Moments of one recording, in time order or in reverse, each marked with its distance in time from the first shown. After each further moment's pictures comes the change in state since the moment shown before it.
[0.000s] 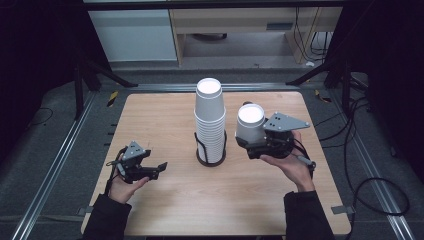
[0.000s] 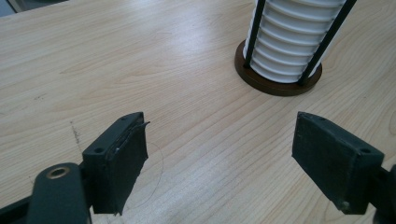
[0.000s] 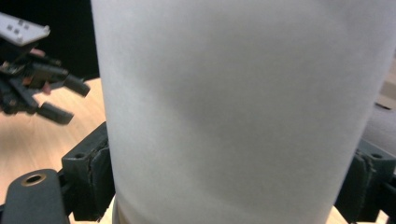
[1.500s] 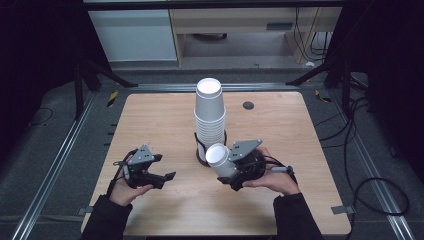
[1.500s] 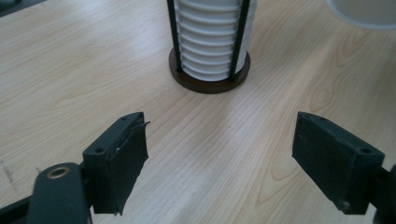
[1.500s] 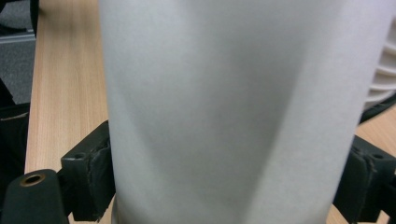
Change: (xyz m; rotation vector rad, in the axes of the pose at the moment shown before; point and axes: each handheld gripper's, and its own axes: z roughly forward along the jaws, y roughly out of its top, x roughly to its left) left arm -0.028 0.015 -0.008 0.029 -0.174 0.135; right arm 0.051 -0.042 0.053 0.311 0.366 -0.218
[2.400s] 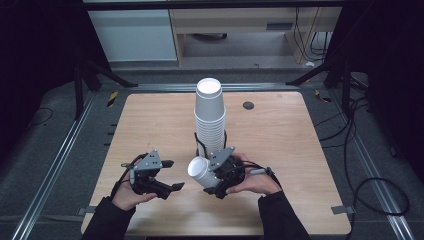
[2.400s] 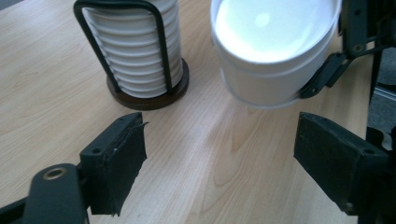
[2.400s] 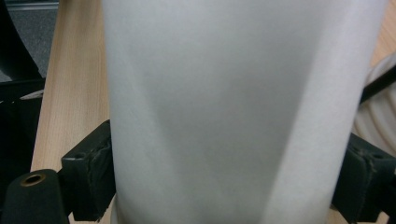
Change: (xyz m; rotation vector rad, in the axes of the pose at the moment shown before) left arm -0.030 0.016 -0.002 0.000 -0.165 0.092; right arm 0.016 0.008 0.054 0.091 0.128 -0.071
